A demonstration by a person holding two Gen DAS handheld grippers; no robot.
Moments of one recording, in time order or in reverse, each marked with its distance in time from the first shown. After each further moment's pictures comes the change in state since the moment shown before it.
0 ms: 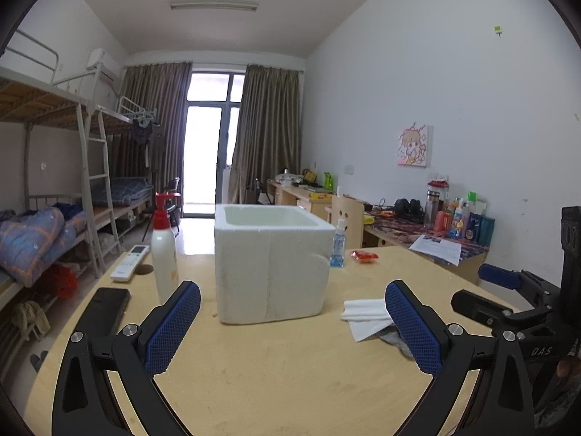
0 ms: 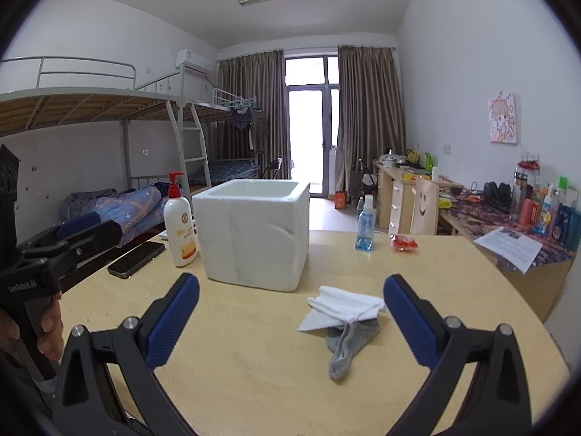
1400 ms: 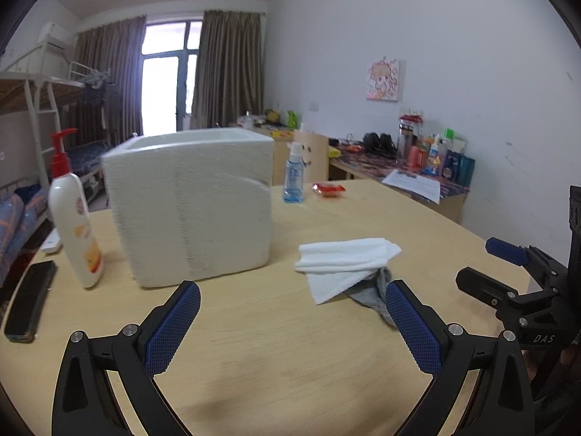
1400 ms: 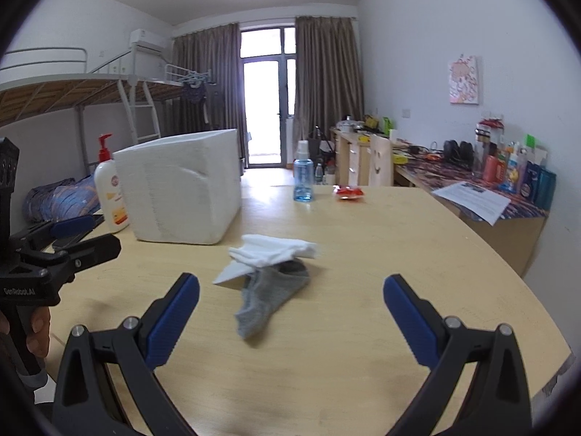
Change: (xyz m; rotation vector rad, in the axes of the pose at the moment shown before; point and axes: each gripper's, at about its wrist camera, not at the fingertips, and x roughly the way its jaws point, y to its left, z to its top) left arm 0.094 -0.046 -0.028 0.062 0.256 -0.137; right arm 0.018 -0.069 -0.043 0.064 0.120 -0.166
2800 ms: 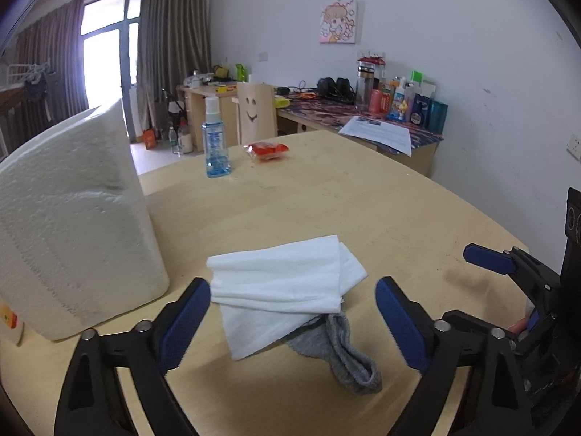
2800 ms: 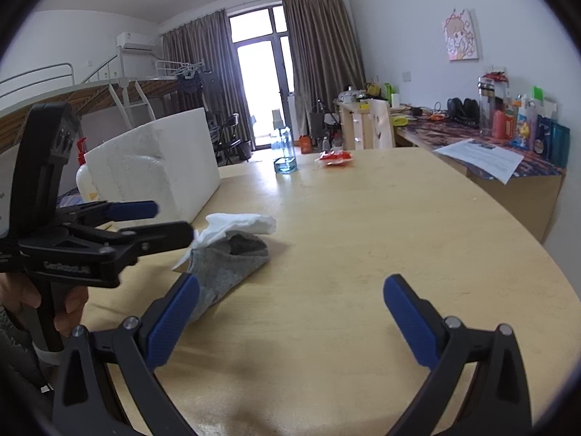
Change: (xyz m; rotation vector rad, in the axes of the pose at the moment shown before) left arm 0.110 -0.063 0.032 0.120 0.215 -0.148; right arm 0.038 -0.062 -0.014 0.101 0.099 0.102
